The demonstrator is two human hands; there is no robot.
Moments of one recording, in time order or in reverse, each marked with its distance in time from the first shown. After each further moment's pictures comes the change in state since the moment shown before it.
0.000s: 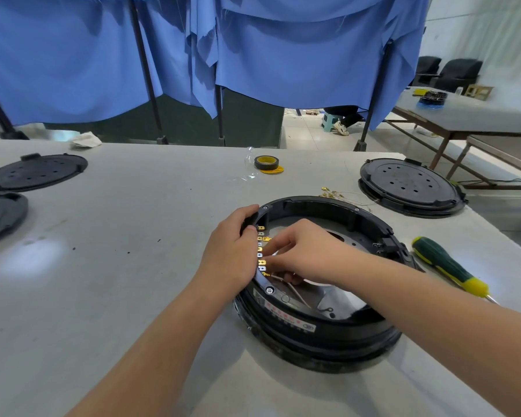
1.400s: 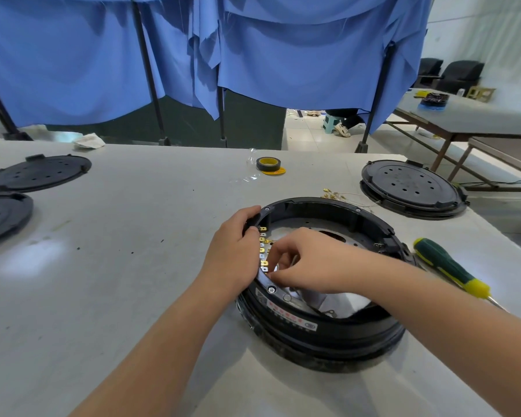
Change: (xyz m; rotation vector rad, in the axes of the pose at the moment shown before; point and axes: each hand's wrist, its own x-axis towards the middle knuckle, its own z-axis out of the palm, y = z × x) left_hand 0.000 -0.001 -0.001 -0.032 -0.006 -0.002; right_hand -0.018 -0.015 -0.004 -0.351 -0.057 -0.089
